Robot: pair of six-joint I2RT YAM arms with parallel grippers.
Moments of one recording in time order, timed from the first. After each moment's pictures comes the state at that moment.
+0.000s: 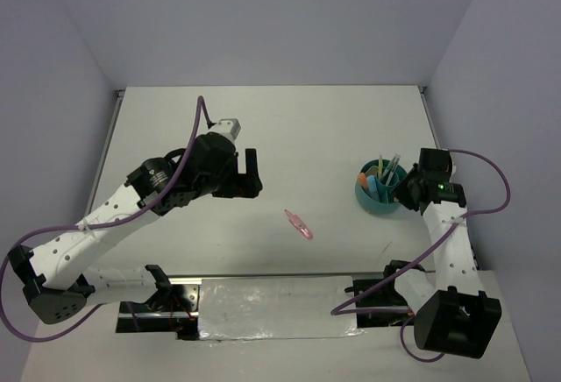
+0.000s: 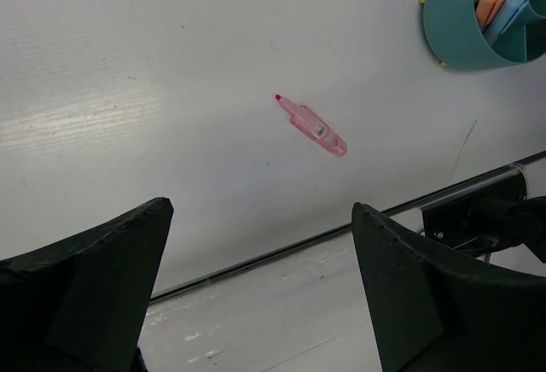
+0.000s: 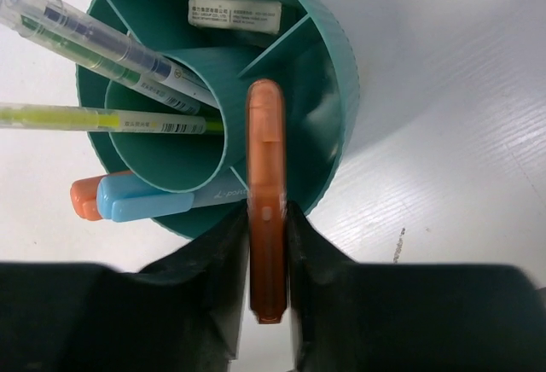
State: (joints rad) left arm -0.86 1.17 1.36 -0.95 -0.23 -0.69; right arm -0.19 0.95 0.78 -0.77 0.02 0.61
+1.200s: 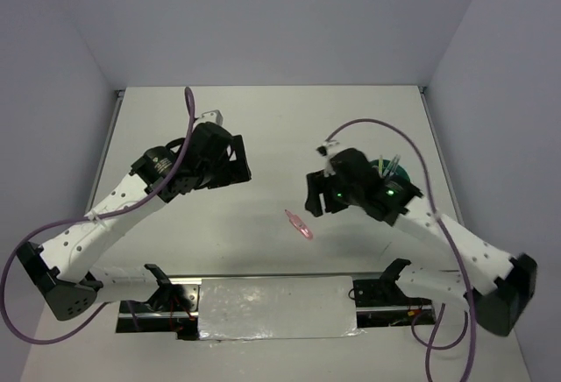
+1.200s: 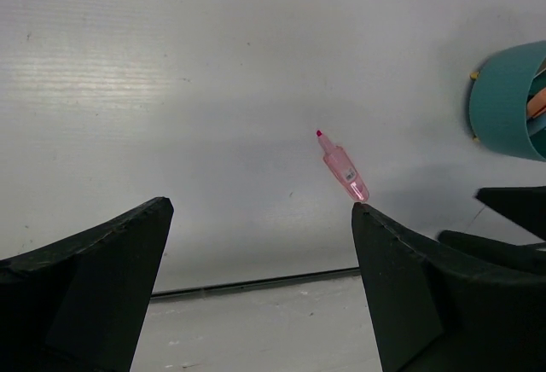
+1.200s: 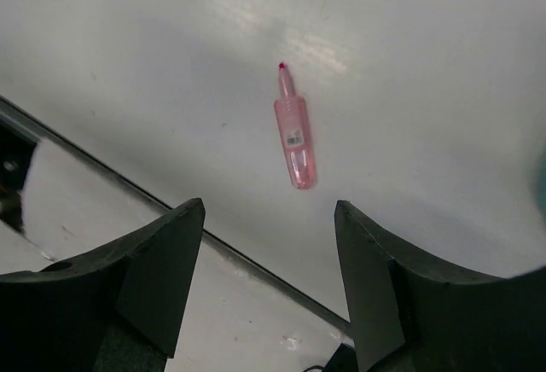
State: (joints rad) left arm -0.76 1.23 1.38 -1.01 -0.31 -0.82; right arm 0.68 0.97 0.95 -0.71 -0.04 0.38
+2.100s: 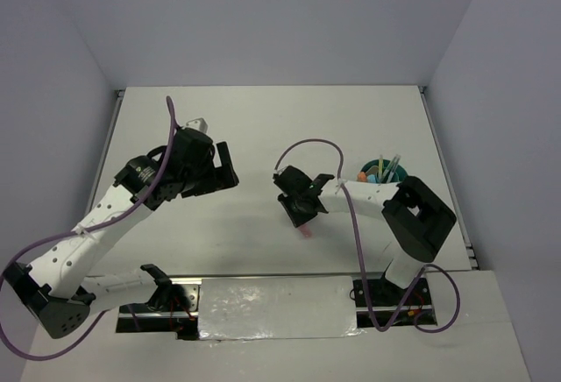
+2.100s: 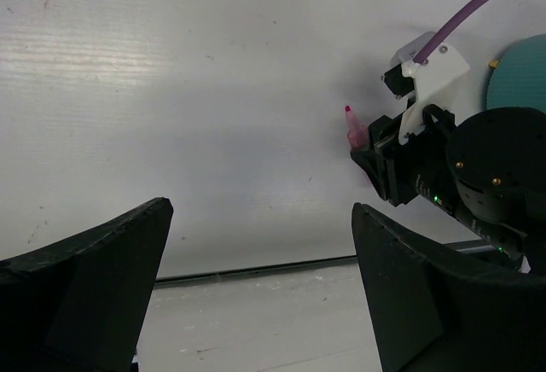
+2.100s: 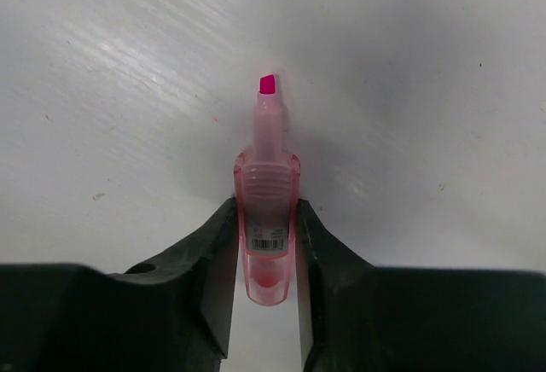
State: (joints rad) left arm -0.64 1.12 1.26 -1.01 -0.20 -0.78; right arm 0.86 1.67 0.95 -0.48 0.10 0.29
